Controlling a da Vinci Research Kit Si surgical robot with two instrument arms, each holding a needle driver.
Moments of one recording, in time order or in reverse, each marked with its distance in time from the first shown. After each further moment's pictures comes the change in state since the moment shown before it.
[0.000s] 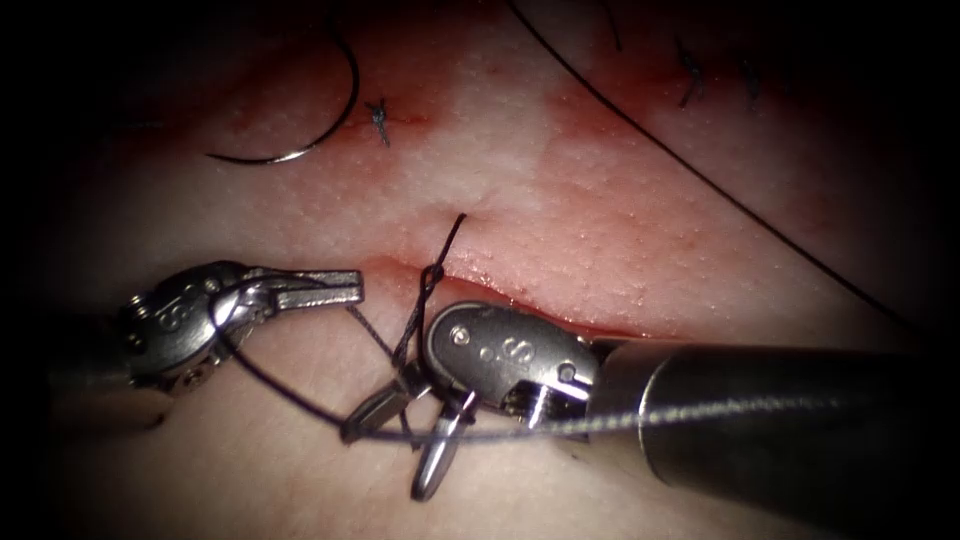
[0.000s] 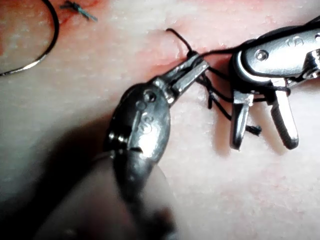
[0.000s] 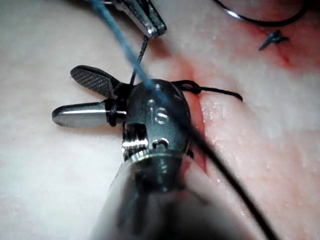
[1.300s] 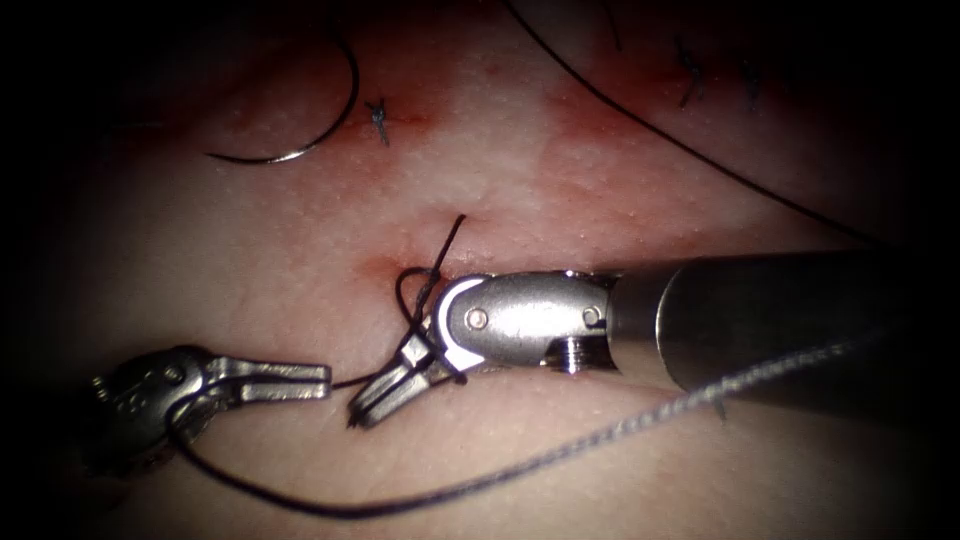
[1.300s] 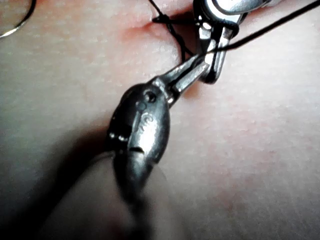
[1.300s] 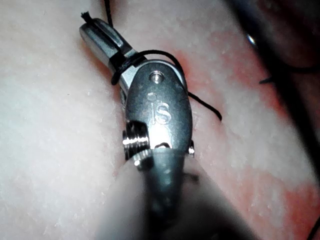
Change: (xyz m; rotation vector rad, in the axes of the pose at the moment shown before) right arm 0.001 0.002 -0.002 -0.066 -0.057 -0.238; left arm 0.000 0.007 -0.002 -0.048 -0.037 0.007
